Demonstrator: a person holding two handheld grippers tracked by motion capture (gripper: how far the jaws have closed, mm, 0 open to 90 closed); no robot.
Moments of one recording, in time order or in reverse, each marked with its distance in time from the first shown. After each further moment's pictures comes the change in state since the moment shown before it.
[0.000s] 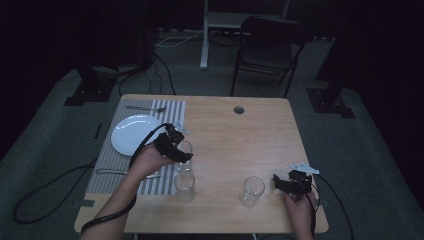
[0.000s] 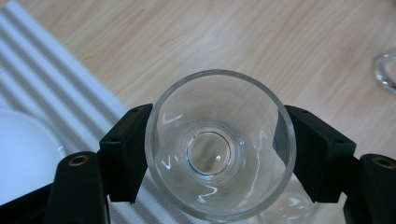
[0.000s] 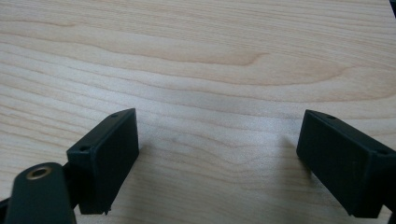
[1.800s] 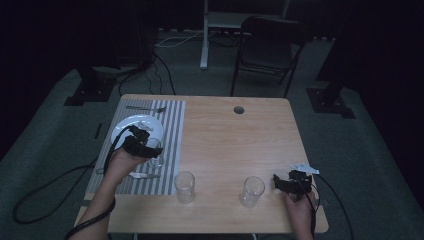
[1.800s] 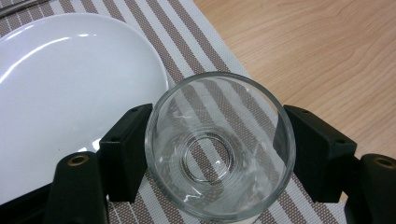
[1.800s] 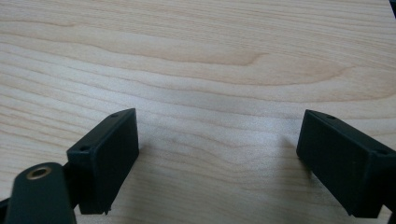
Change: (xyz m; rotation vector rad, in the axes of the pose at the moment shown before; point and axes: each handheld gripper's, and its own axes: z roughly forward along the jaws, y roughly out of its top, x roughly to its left) left arm 0.066 -0.071 0.003 -0.044 0.125 -0.264; right arm 0.000 0.000 0.000 0.000 0.000 0.000
